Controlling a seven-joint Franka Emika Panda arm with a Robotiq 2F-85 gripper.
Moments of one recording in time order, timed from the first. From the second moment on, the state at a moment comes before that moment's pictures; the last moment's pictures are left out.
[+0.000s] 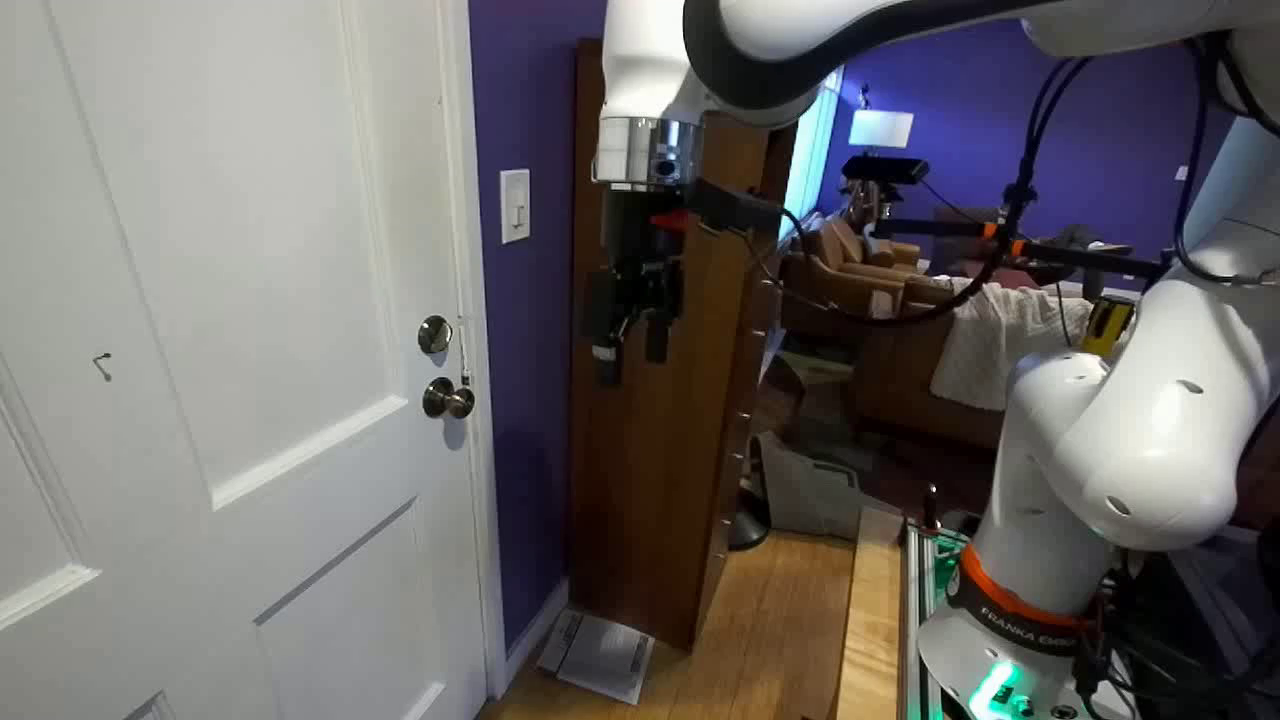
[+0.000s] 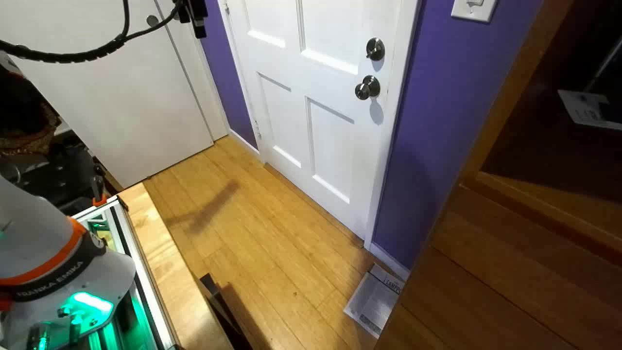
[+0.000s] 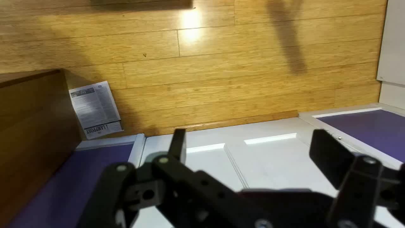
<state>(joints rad) 0.12 -0.39 0.16 -2.24 0.21 1.85 0.25</state>
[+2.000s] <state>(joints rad) -0.02 -0.08 -0.18 -2.00 0.44 1.95 -0.45</state>
